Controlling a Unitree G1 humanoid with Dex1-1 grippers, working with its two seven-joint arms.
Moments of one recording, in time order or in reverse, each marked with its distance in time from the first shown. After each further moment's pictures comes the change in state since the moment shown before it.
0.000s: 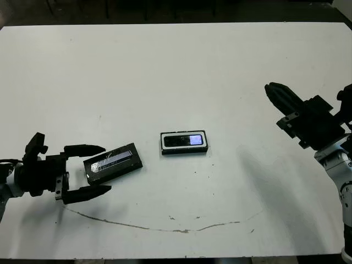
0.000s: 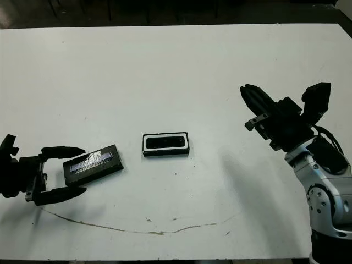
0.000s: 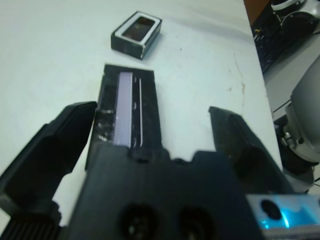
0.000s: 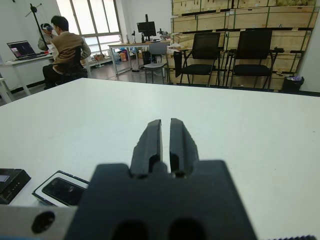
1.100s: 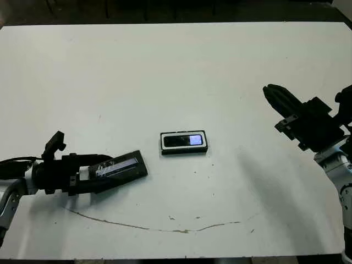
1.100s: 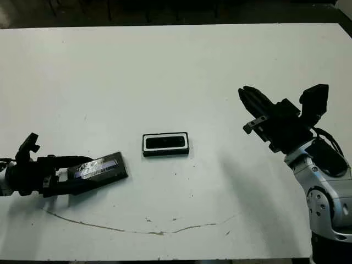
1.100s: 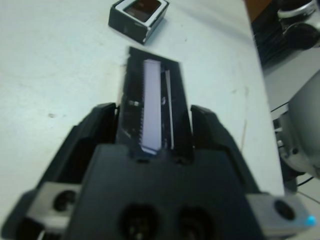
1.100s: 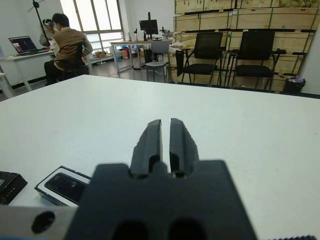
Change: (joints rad) left arm -0.022 -0.010 -0.061 -0.098 0.060 0.167 0.108; right arm 0.013 0.000 0.005 -0.020 -0.016 0.000 0.017
